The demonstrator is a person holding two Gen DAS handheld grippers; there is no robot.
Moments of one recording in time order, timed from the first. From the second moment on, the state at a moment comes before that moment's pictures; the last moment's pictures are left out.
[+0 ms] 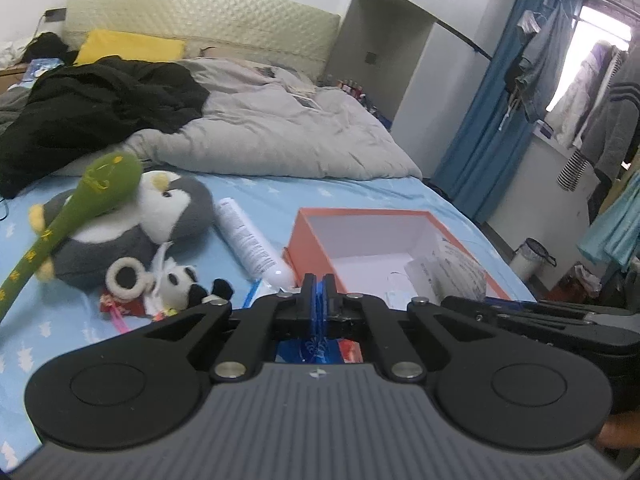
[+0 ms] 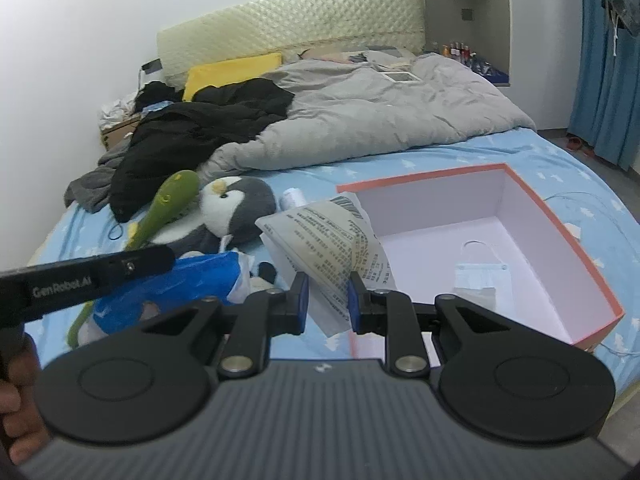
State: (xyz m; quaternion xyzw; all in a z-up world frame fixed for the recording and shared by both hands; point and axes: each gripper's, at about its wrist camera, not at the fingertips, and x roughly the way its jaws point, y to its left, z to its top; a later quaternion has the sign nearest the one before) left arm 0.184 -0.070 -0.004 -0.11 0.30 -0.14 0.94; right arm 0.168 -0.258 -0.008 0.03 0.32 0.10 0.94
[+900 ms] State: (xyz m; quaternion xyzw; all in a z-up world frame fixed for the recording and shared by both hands) left arm 0.366 -0.272 -0.051 -0.01 0.42 -0.23 0.88; right arm 0.276 -0.408 -0.063 0.05 0.46 -0.01 0.89
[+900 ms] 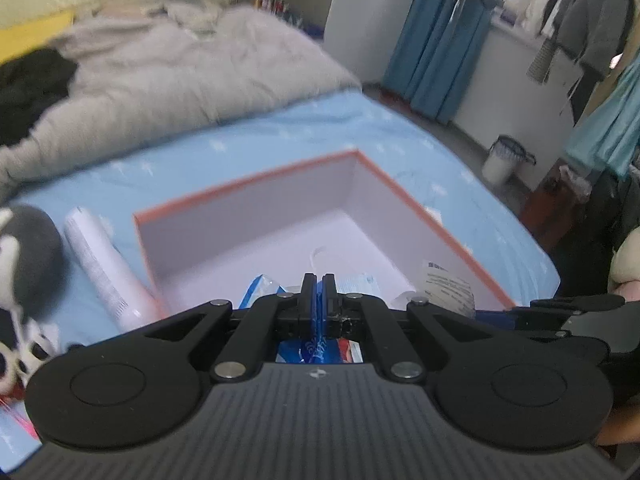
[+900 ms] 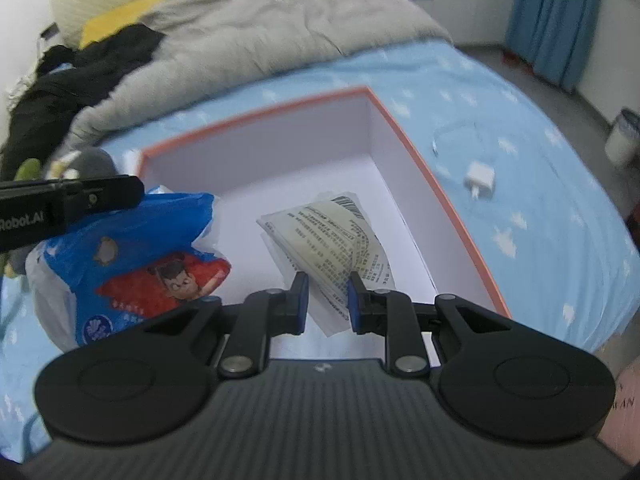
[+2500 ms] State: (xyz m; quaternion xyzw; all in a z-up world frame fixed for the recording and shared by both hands) left arm 0.173 -0.095 0.007 -0.05 0.29 -0.18 0.94; right arm 0.140 -0.304 -0.002 0.07 0.32 0.12 0.94
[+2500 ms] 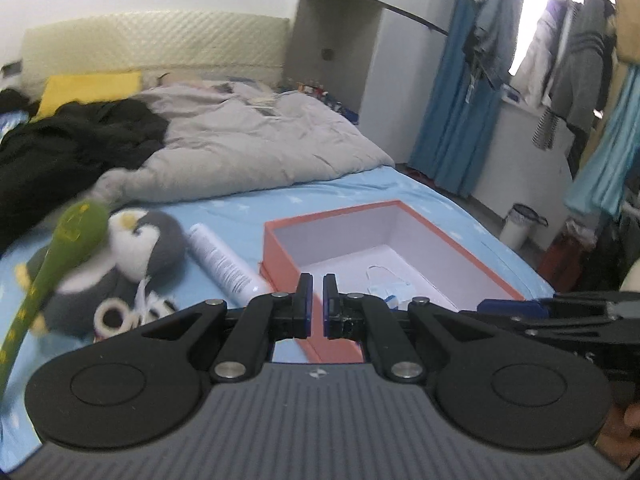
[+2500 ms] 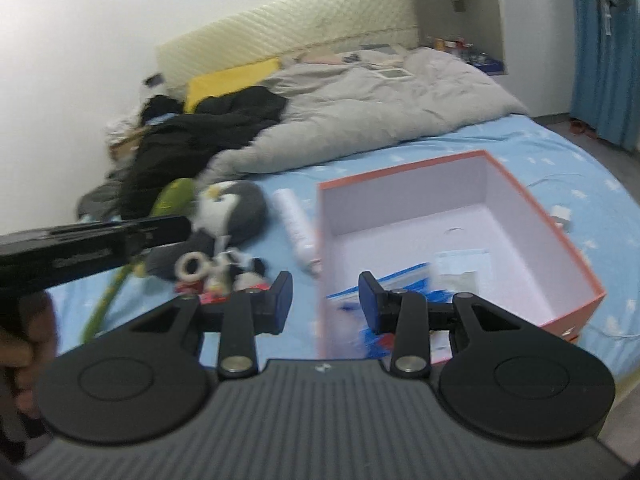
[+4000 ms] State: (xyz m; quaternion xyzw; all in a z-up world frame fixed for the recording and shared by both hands) left arm 0.163 0.051 -0.161 -0.12 0.39 -0.08 0.91; right arm 0.128 -0.152 -0.124 -0.02 0.39 0.18 0.90
